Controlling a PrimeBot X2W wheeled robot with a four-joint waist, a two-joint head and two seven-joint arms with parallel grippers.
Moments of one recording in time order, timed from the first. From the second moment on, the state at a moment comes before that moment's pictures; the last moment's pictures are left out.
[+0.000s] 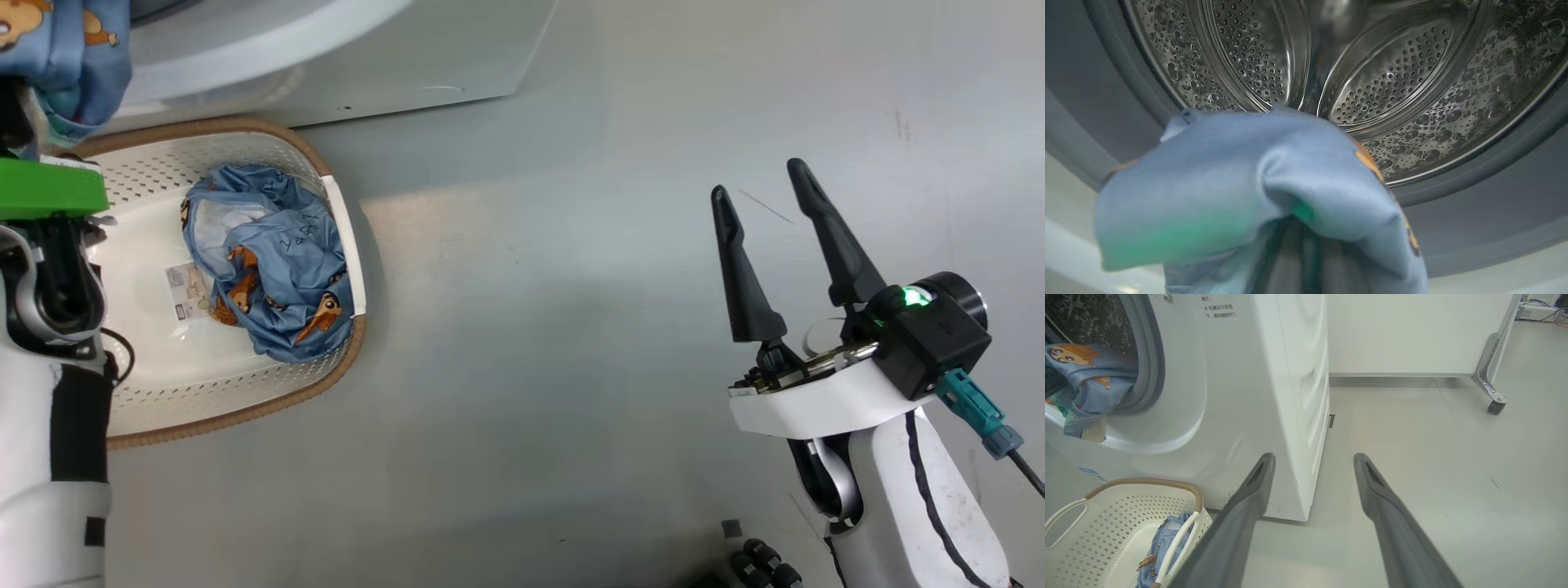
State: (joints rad) left arm -0.64 0.19 0.04 0.29 -0.70 -0.12 -0.25; right arm -0.24 -0.05 0.26 -0.05 0.15 0.12 -0.26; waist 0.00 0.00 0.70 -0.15
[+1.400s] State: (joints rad) left arm -1.14 0.56 0.06 0.58 -0.51 -0.05 -0.12; right arm -0.07 -0.04 0.31 -0.05 0.23 0.12 -0.26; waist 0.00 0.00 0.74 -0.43
